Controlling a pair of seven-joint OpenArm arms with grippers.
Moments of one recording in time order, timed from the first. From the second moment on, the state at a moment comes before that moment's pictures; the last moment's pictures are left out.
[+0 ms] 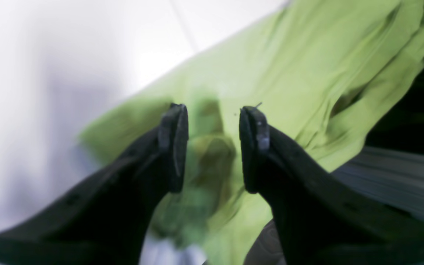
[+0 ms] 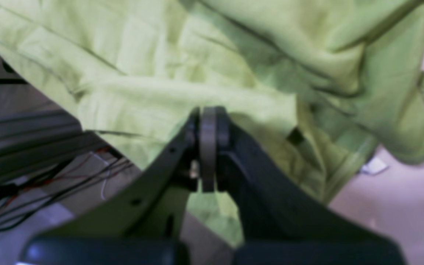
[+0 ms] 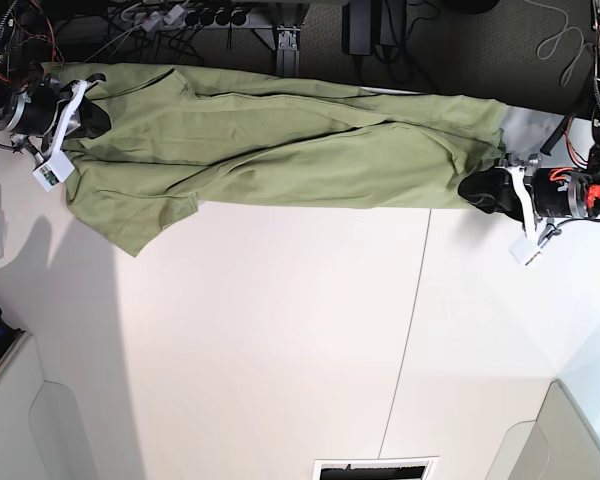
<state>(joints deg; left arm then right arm) 1.5 -39.3 -2.0 81.1 -66.0 -38.0 68.0 -20.3 31.1 13.8 102.2 47.0 33.1 -66.7</state>
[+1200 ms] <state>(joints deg) -6.6 -35.3 -2.1 76.4 -60.1 -38.2 62.3 -1.2 30.6 14.2 88.3 42.1 33.4 -57.4</state>
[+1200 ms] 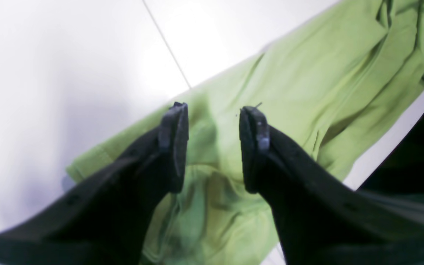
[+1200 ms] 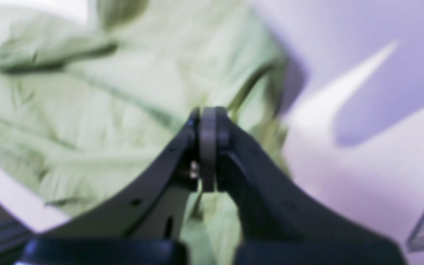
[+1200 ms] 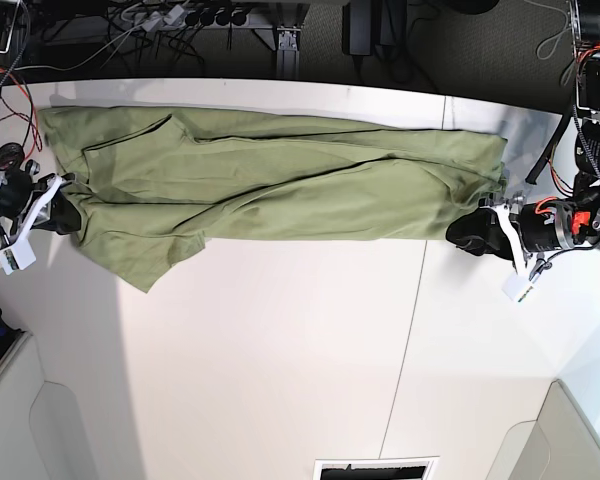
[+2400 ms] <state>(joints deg) 0.8 -22.0 0.2 83.0 -52.9 -38.1 58.6 19.2 23.8 -3.7 63.8 32.3 32.4 -54.7</state>
